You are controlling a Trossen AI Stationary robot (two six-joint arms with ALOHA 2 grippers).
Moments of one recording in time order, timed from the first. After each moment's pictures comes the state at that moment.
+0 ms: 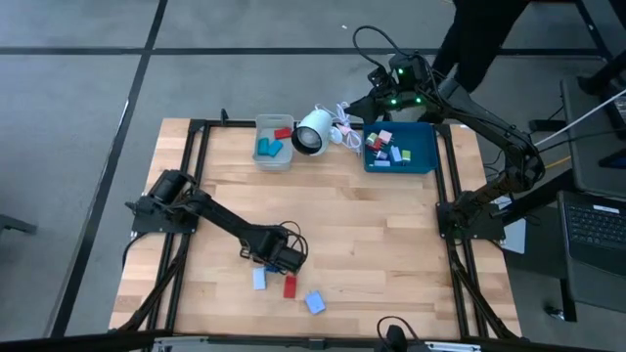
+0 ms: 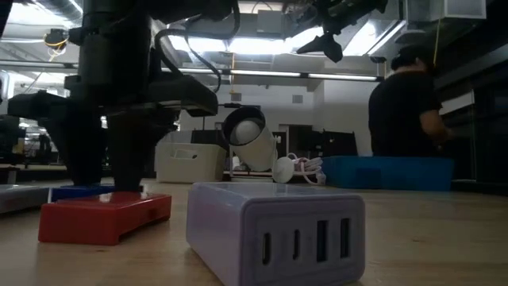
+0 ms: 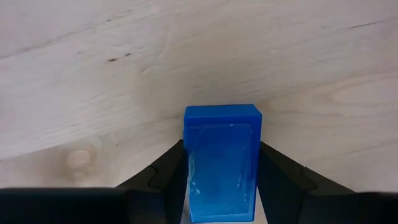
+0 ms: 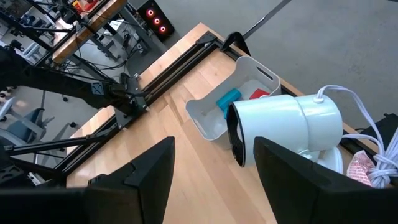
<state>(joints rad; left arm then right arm) -0.37 1.94 1.22 -0.77 -0.03 -1.72 -0.65 1.49 1.56 -0.65 -0.43 0.32</state>
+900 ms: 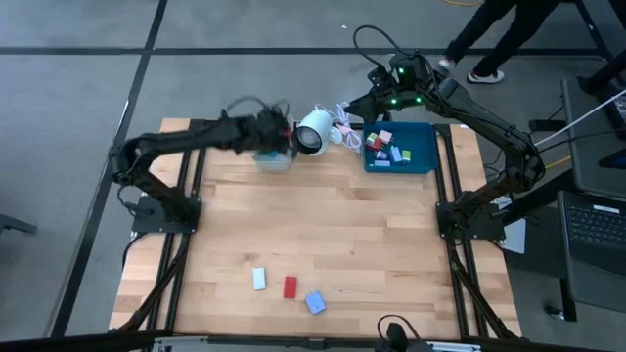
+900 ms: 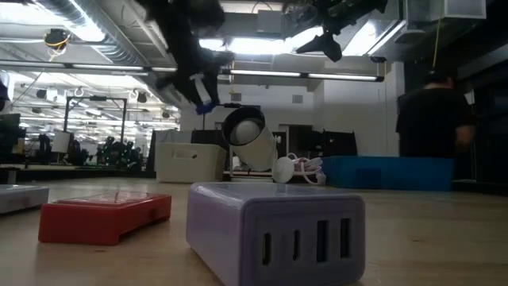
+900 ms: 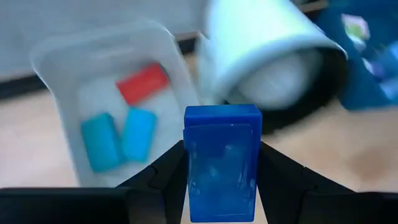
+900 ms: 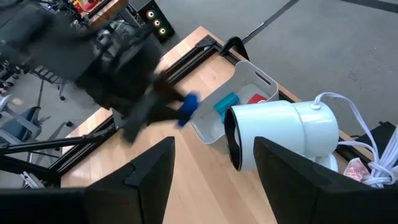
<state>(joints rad) 0.45 1.50 1.22 -0.66 -0.29 -0.73 -0.65 1.49 1.56 -0.64 -0.43 0.30</state>
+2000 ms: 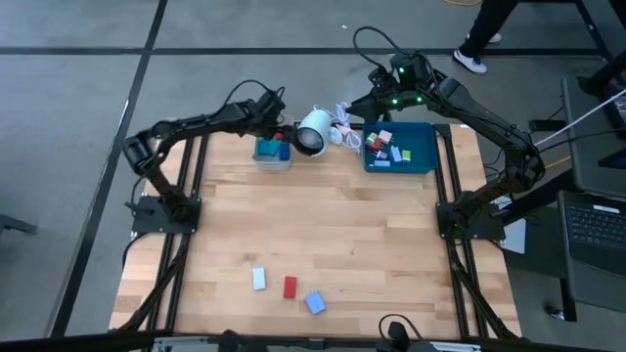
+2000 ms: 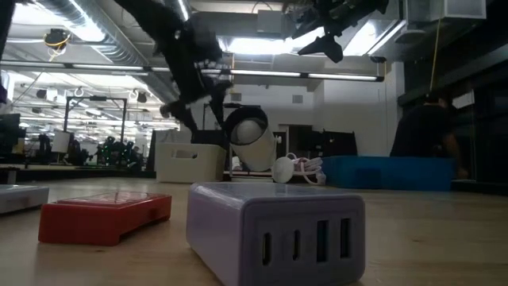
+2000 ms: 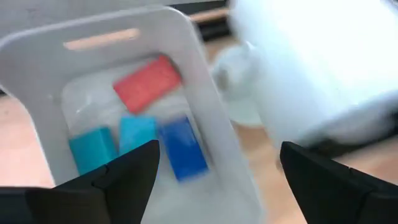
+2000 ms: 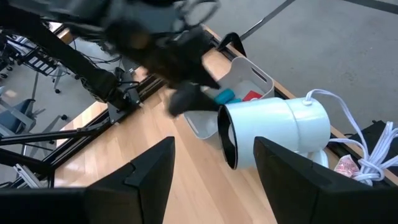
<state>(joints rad) 0.65 1.63 1.22 -0.57 -0.05 -0.61 -0.66 1.49 1.56 -0.66 -0.44 0.26</state>
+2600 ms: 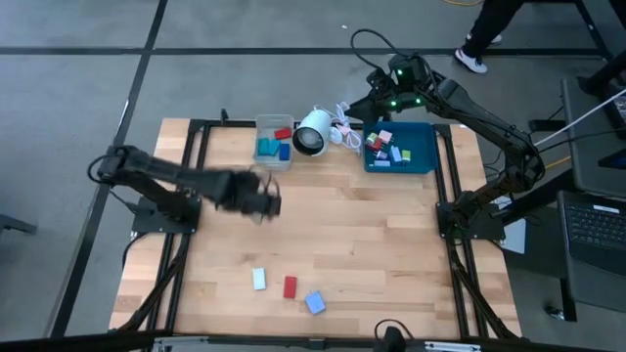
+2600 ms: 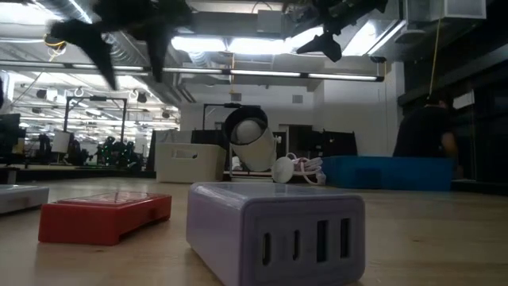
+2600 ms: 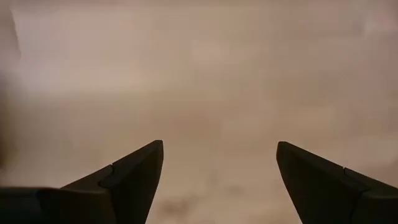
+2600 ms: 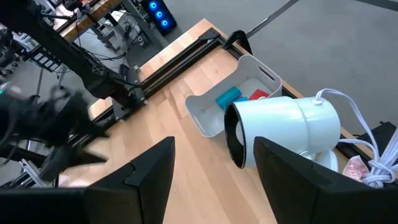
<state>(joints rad) -0.18 1.43 1.22 -1.19 -0.28 -1.69 -0.64 1.49 1.56 -0.66 -0.44 0.26</state>
